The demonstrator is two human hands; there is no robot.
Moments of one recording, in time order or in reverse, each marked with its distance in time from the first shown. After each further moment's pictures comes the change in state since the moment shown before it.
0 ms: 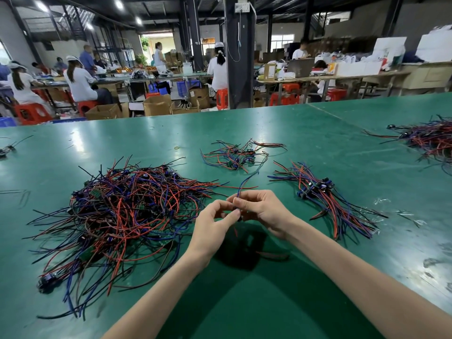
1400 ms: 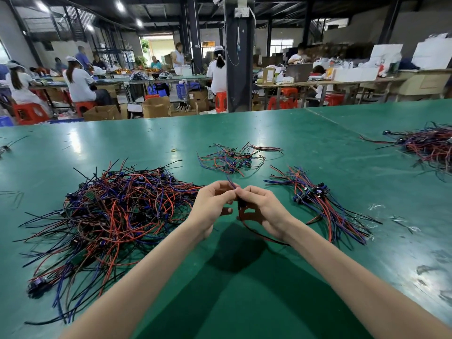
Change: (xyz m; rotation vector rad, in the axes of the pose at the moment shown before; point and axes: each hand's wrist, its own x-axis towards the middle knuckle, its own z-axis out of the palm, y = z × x) left_hand 0.041 0.027 0.009 -0.187 -0.075 -0.117; right_hand 0.000 -0.013 -0.004 0.136 0.069 0.035
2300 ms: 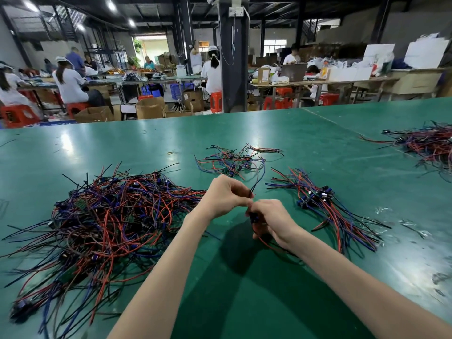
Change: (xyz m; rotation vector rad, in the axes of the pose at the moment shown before) left_hand 0.059 -0.002 0.006 0.501 -0.316 0.219; right_hand 0.011 0.013 -0.016 -0.131 0.294 0.144
